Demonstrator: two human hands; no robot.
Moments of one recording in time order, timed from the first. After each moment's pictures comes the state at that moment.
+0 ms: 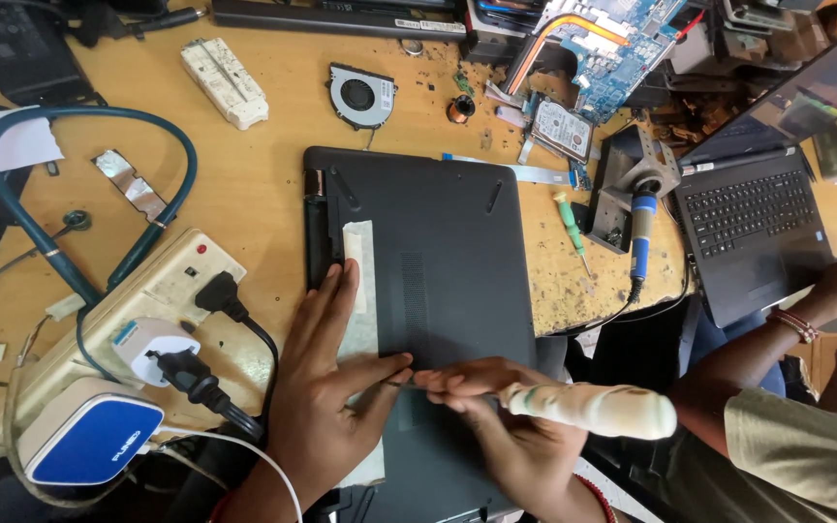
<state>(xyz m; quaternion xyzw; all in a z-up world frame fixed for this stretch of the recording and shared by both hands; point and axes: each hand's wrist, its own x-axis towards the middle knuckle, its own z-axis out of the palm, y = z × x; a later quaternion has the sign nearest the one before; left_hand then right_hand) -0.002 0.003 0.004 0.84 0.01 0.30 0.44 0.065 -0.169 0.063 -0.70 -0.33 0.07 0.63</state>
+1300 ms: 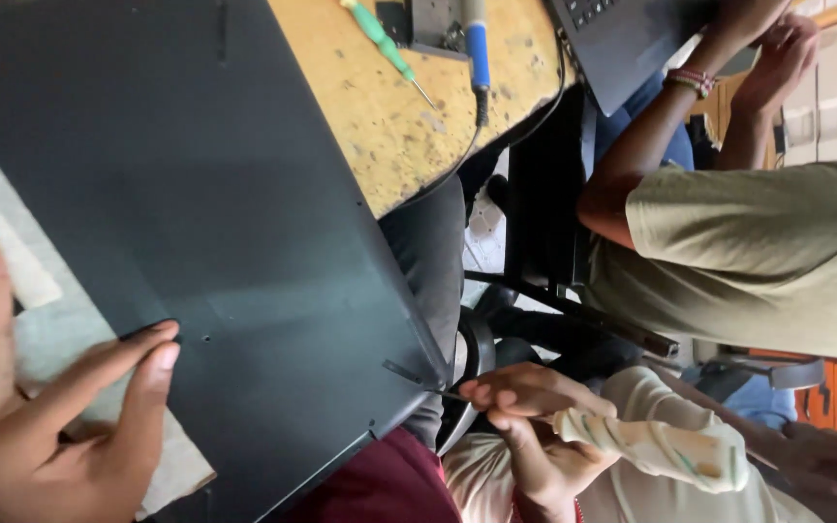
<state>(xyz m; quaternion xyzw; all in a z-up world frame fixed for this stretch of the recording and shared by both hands) 0.003 -0.004 0.009 0.88 -0.12 0.28 0.36 -0.004 -0.305 0.050 -0.78 -0.09 -0.16 0.59</state>
